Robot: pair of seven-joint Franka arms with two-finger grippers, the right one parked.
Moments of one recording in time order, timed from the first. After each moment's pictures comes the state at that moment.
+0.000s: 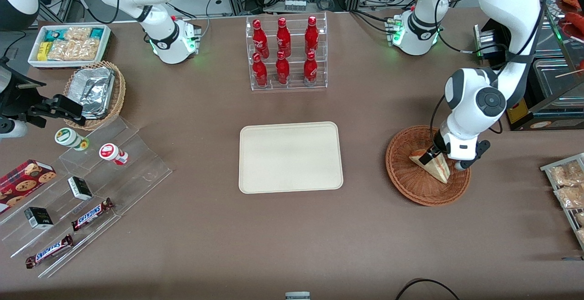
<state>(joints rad) -0.01 0.24 -0.10 -2.29 0.01 2.58 -0.80</state>
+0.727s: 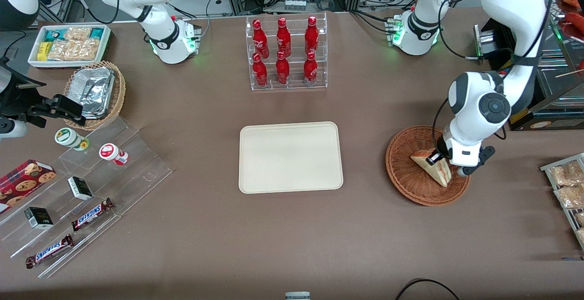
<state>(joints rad) -0.01 0.24 -0.12 -2.13 0.10 2.35 -0.80</state>
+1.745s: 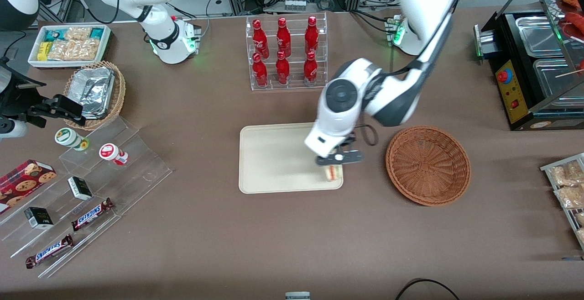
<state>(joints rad) -0.50 0.57 -0.24 -1.50 0.11 2.00 -0.81</state>
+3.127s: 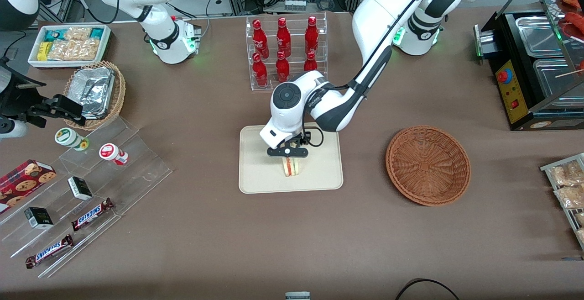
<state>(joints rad) -0.65 0.76 -0.23 -1.41 0.16 2.18 -0.88</state>
